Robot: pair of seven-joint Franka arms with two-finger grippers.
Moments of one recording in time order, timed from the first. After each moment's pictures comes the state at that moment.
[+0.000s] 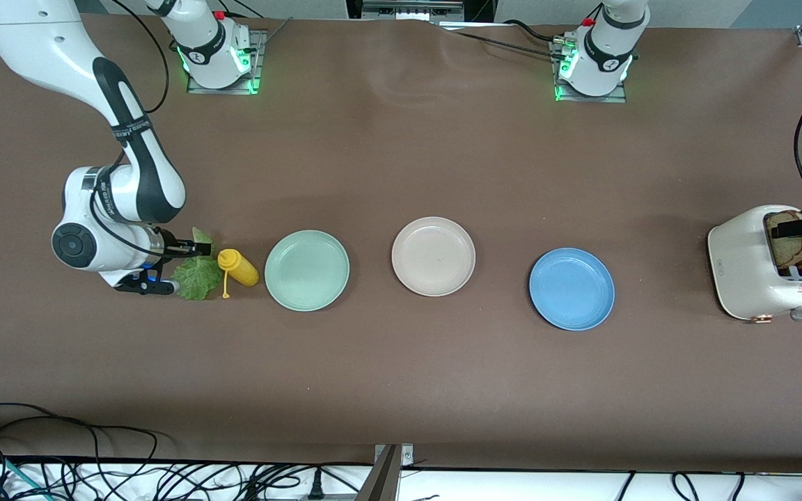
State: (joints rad) left arm 0.52 0.40 -0.16 -1.58 0.15 1.74 0.27; right arm 0.02 0.53 0.03 -1.87 0.00 2.11 0.12
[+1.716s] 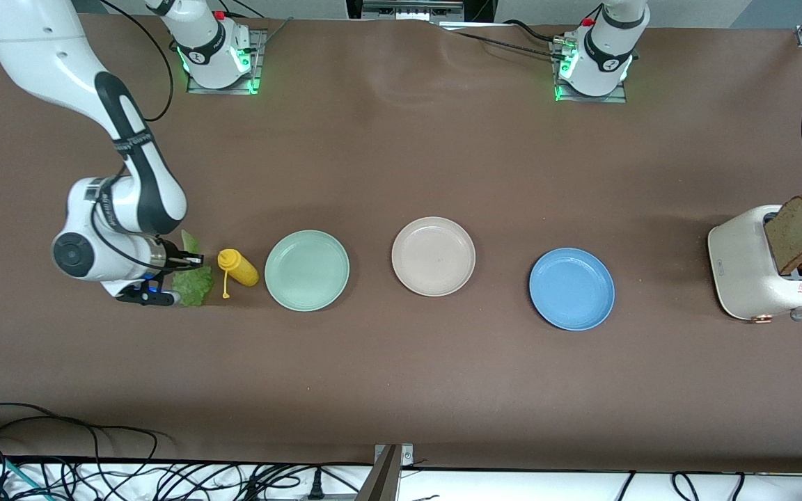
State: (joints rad) left arm 0.42 0.27 -0.20 -1.52 0.22 1.59 0.24; right arm 0.02 0.55 0.03 -1.78 0.04 2.03 0.10
